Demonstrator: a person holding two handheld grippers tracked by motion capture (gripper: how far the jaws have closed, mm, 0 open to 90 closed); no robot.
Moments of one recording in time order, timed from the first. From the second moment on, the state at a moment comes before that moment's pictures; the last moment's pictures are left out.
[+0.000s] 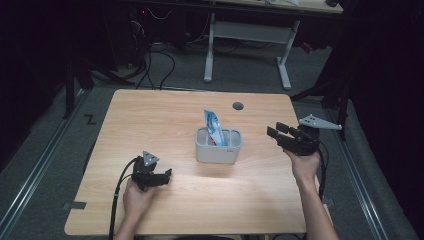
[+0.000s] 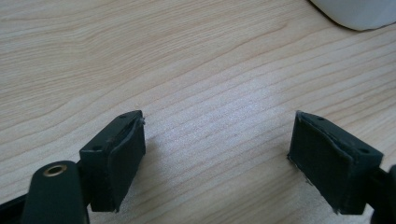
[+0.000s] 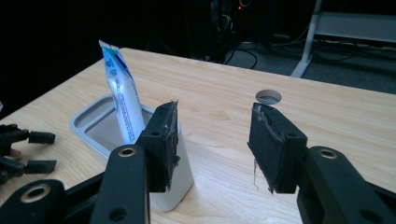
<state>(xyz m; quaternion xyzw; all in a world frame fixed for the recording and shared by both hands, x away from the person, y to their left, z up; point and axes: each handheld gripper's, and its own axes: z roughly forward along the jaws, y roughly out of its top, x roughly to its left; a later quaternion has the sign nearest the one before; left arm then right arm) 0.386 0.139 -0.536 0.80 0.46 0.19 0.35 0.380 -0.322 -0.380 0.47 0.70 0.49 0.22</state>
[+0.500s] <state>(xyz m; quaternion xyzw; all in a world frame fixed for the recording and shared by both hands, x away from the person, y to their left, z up) 0.386 0.139 -0.536 0.80 0.46 0.19 0.35 0.371 -0.340 -0.390 0.48 0.69 0.49 0.22</state>
